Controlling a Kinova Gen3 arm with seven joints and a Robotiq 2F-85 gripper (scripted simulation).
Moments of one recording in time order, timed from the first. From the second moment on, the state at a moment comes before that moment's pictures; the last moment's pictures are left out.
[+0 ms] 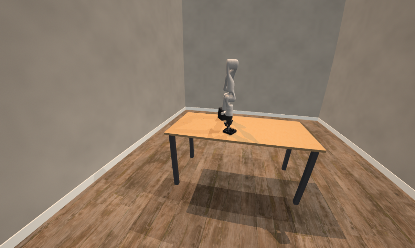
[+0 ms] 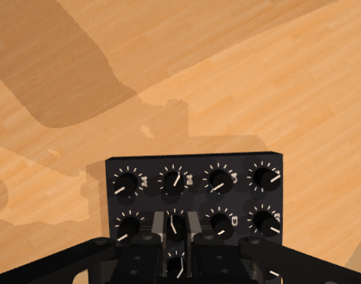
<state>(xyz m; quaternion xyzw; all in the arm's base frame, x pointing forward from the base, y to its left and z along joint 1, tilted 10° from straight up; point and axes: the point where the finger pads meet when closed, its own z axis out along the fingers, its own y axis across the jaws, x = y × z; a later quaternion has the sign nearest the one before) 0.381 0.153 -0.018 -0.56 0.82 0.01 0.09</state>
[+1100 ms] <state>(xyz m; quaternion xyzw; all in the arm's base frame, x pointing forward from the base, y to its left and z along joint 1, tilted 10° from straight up) 0.381 0.153 -0.018 -0.56 0.82 0.01 0.09</state>
